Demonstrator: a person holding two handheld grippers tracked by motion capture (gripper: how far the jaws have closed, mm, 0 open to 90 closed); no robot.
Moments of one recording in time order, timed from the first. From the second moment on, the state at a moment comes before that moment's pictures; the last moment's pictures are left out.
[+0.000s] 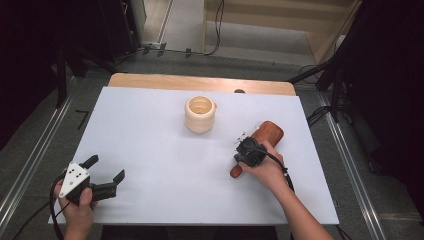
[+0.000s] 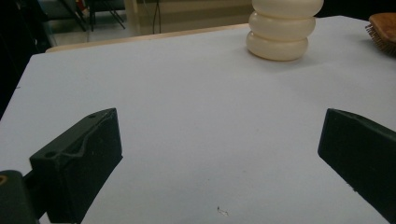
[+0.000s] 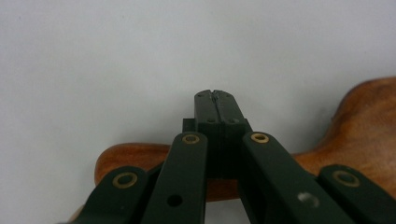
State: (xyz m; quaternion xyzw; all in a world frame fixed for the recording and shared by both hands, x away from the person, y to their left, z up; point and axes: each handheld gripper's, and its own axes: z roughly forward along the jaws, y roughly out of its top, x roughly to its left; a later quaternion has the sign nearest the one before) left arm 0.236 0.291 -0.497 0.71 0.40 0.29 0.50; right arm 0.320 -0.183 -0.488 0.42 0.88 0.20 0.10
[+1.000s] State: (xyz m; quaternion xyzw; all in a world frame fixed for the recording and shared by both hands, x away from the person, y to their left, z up) left arm 0.236 0.291 -0.498 0.71 0.40 0.29 0.50; right arm 0.289 -0.278 -0.486 0.48 0.86 0.16 0.10
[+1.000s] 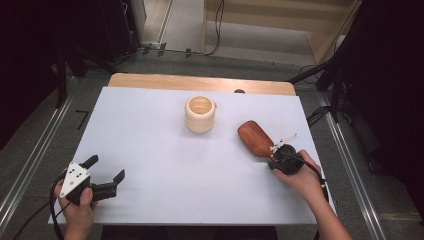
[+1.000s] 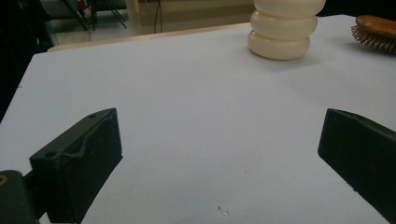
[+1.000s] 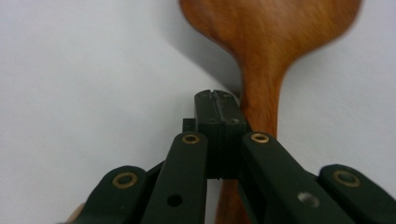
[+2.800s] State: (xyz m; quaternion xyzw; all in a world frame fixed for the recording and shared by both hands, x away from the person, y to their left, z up) left arm 0.236 0.290 -0.498 0.71 0.40 0.29 0.50; right arm 0.336 -0.295 -0.485 0.44 0.89 0.14 0.05
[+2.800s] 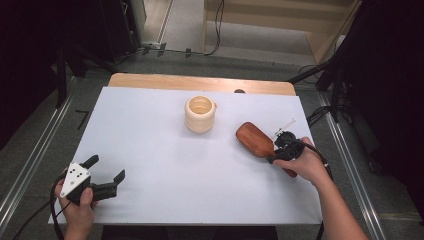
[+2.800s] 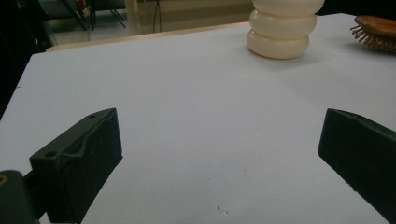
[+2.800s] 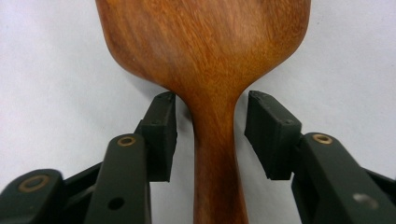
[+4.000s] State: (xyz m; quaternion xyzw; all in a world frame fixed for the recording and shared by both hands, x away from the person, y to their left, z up) left arm 0.236 0.290 -0.497 0.71 0.40 0.30 0.49; right arm 0.290 -0.294 -0.478 0.46 0.83 0.29 0.13
